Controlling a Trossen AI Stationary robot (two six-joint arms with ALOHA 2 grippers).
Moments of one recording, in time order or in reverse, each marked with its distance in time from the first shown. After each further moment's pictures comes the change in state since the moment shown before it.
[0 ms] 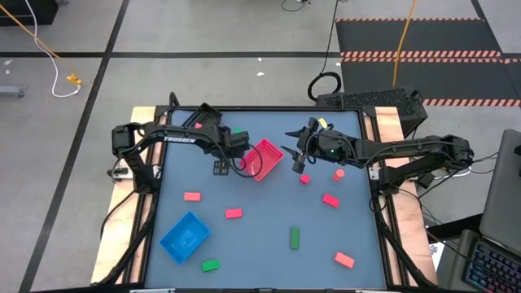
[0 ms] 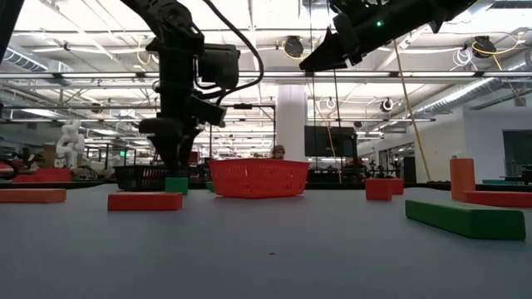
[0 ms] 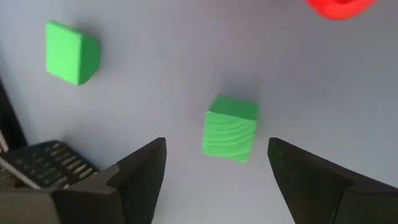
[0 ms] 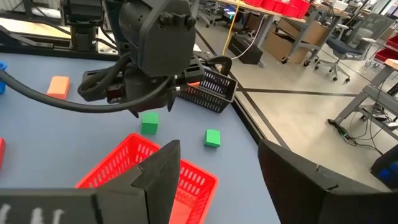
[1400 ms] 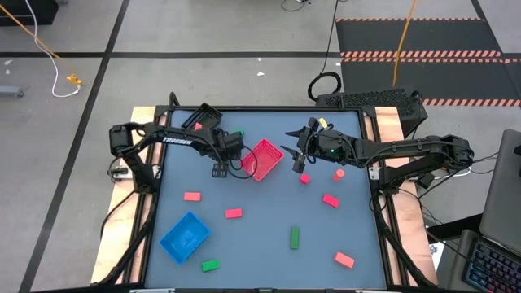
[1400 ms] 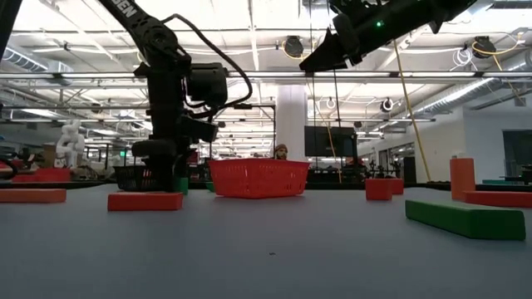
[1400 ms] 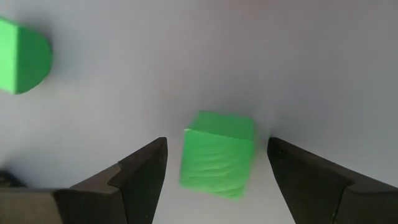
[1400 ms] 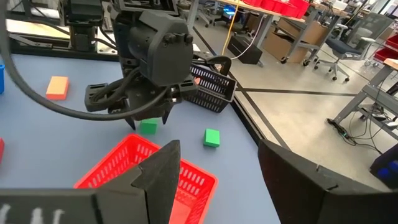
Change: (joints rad) left arm 0.043 -0.021 -0.182 0.246 0.091 0.031; right arm -0.002 0.000 0.000 0.000 0.000 0.001
